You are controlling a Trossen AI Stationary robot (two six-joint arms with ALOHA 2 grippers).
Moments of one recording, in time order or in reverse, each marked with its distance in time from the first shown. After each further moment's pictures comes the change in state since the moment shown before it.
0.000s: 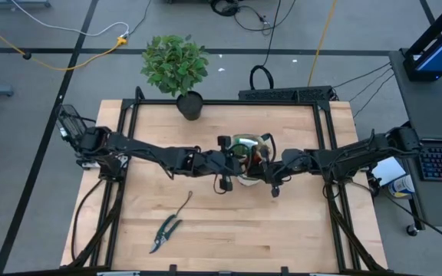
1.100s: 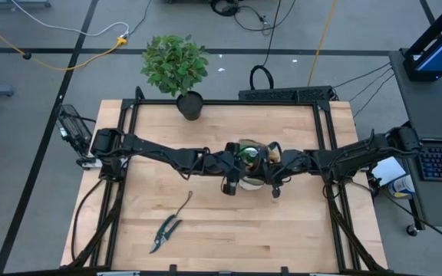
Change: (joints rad) left arm 0.037 0.119 -0.001 0.040 0.215 -0.035; right arm 0.002 0.000 0.000 -0.031 0.000 0.000
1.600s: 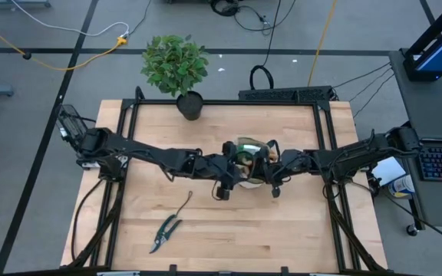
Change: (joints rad) left arm -0.065 -0.117 0.064 -0.175 -0.060 0.044; right arm -0.001 0.000 0.000 -0.002 0.001 0.014
